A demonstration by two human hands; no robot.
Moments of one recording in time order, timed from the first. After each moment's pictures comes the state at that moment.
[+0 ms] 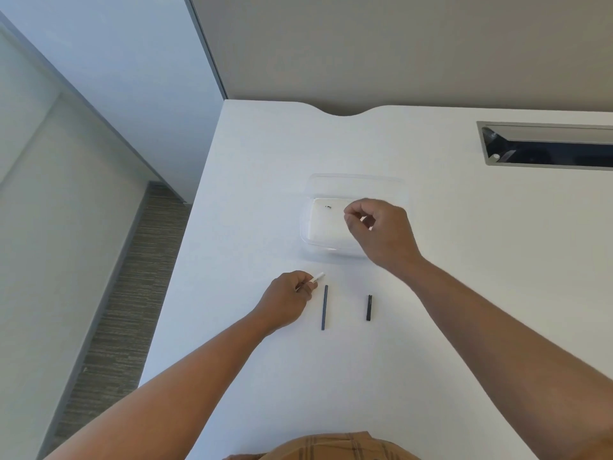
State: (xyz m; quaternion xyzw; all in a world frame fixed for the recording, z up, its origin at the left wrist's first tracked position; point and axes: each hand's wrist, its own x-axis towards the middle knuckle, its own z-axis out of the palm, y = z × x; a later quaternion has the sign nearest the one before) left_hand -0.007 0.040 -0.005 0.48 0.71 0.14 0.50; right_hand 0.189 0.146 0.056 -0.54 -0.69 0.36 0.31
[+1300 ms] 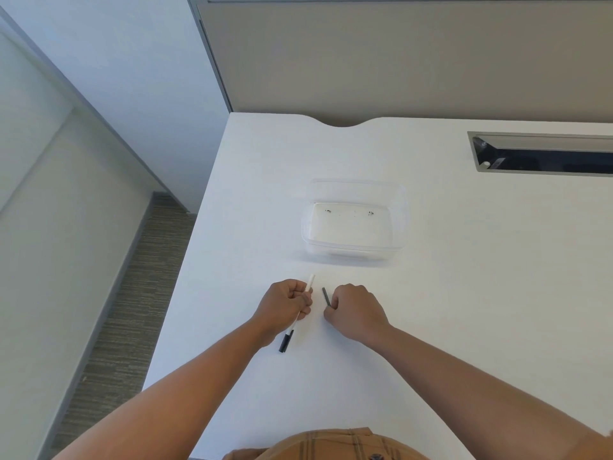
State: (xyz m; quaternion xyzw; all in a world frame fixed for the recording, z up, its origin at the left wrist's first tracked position) left_hand -0.008 0.017 -0.004 0.32 0.68 0.28 0.59; right_hand 0.166 0.044 0.003 -0.62 -0.70 0.36 -0.05
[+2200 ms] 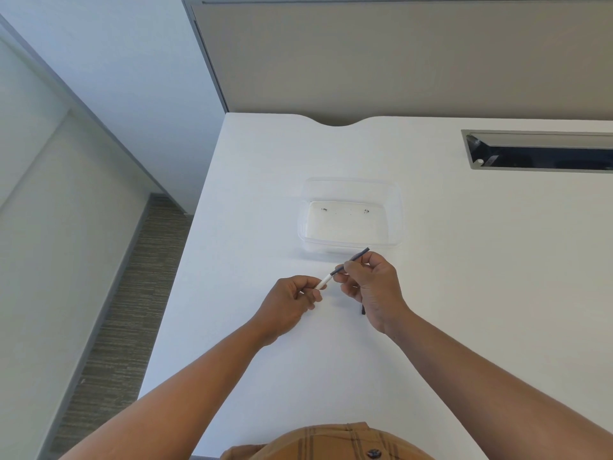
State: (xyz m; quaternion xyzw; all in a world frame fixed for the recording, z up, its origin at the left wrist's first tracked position) left_hand 0.001 0.012 0.010 0.44 0.63 0.28 0.58; right_hand 0.188 0.059 0.033 -0.55 -0.28 0.68 0.39
